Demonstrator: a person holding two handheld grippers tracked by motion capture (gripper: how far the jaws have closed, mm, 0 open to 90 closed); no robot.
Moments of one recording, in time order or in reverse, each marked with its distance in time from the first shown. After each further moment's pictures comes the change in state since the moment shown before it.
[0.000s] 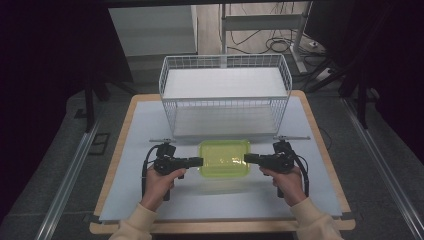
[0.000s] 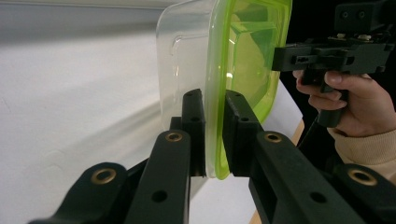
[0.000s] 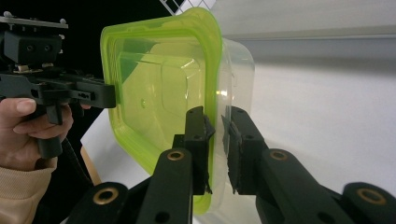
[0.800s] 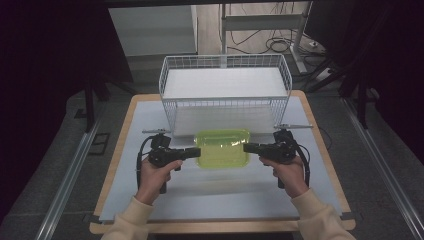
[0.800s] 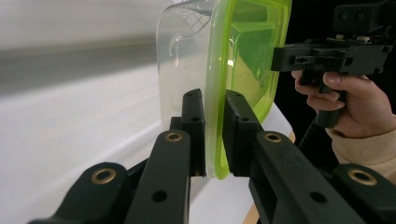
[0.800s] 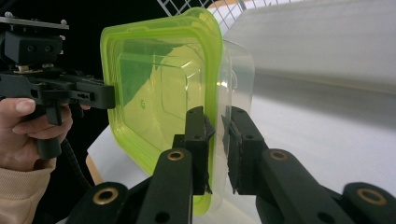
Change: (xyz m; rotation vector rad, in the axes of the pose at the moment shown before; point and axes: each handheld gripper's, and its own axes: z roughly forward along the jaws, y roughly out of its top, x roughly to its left) left arm -0.020 0.026 -0.023 -0.053 0.005 0.042; right arm 0.024 0.032 -0.012 -0.036 -0.002 -0.069
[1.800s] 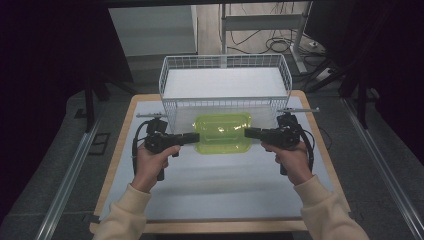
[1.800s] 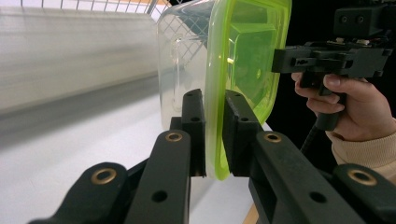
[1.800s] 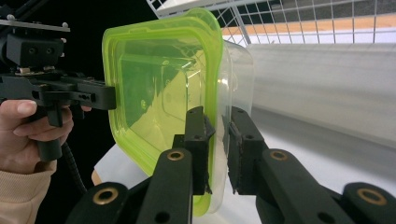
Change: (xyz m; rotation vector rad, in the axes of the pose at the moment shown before) left arm -0.019 0.039 -0.017 -0.046 0.001 0.030; right arm 0.019 0.042 -0.015 -0.041 -0.002 -0.044
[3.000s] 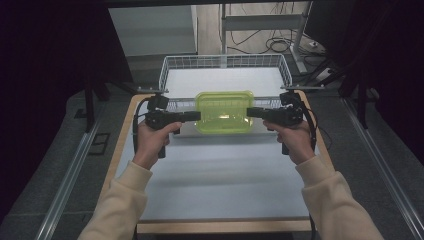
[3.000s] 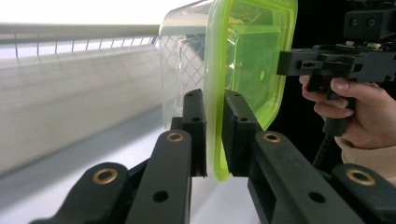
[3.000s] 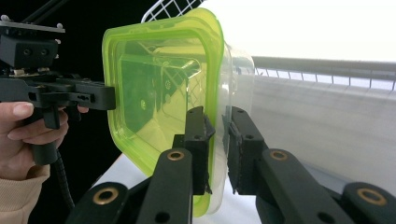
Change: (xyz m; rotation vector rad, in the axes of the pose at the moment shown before) left arm -0.004 0.058 0.001 -0.008 0.022 0.024; right arm 0.001 0.053 -0.004 -0.030 -0.031 -0.008
